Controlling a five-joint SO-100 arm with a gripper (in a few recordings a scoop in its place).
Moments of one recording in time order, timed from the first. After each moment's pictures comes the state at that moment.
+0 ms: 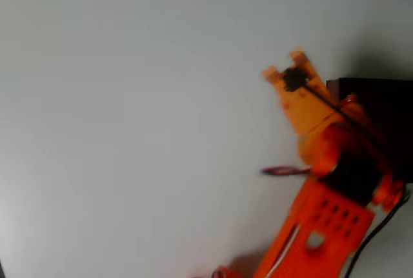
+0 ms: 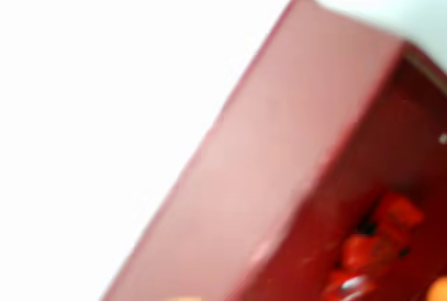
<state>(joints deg) 23.9 104.7 98.5 75.8 22.6</state>
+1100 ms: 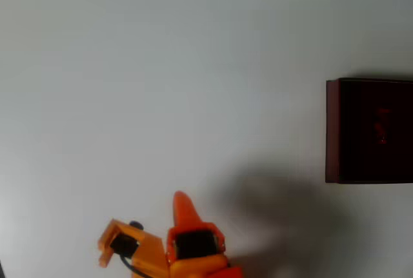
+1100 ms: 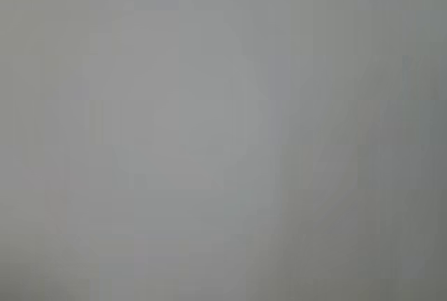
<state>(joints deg) -17.1 191.4 157.8 79.1 11.7</state>
